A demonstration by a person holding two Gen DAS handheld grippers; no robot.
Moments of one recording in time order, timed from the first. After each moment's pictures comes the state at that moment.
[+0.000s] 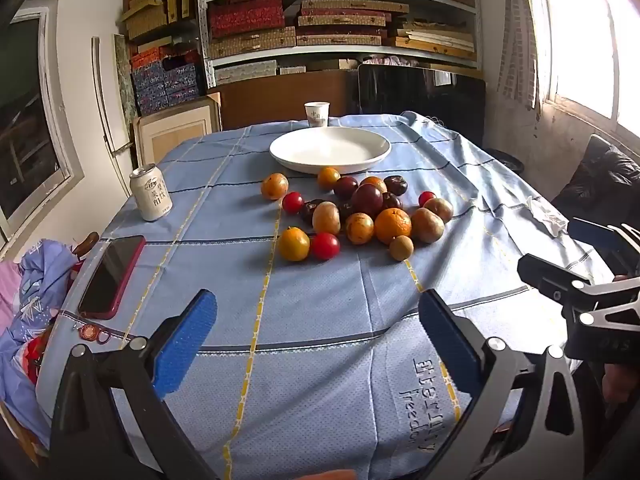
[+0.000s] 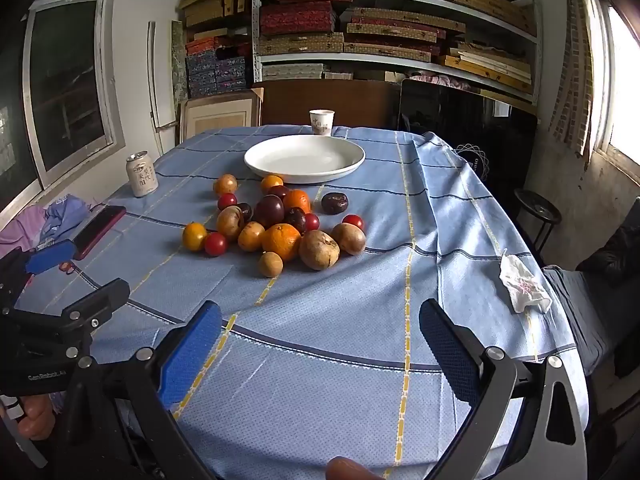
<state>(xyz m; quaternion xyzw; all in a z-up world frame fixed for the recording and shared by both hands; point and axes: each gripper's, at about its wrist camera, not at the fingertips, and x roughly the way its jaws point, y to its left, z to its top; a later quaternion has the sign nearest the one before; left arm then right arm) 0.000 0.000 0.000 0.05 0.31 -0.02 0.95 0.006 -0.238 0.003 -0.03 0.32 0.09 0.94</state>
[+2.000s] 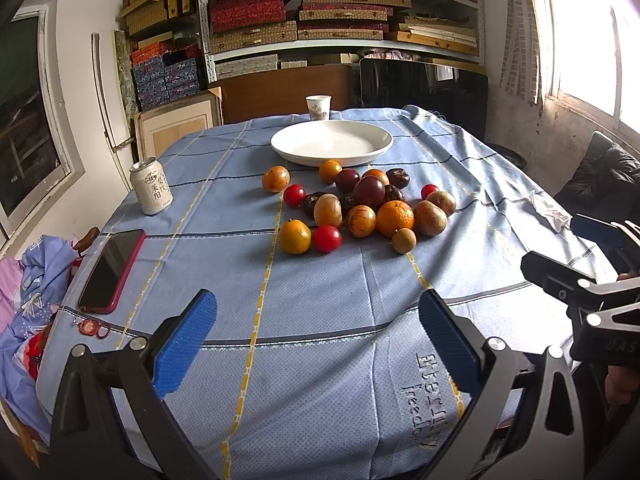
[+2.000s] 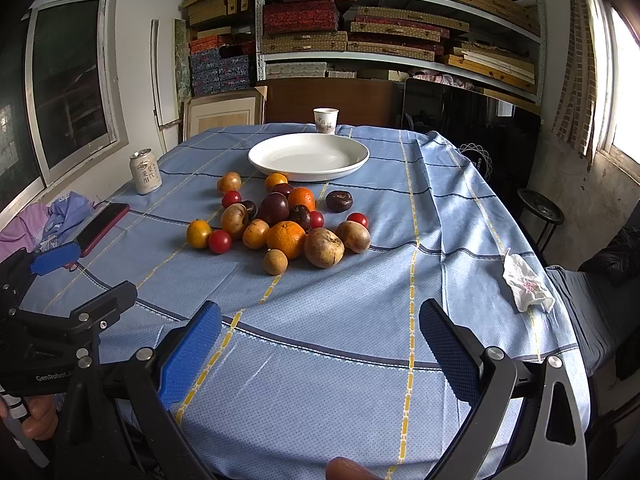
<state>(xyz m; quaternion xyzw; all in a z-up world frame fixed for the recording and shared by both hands) 0.000 0.003 -0.009 0.05 0.32 -0.02 0.94 0.005 -0.235 0.002 -0.03 0.32 0.09 0.94</state>
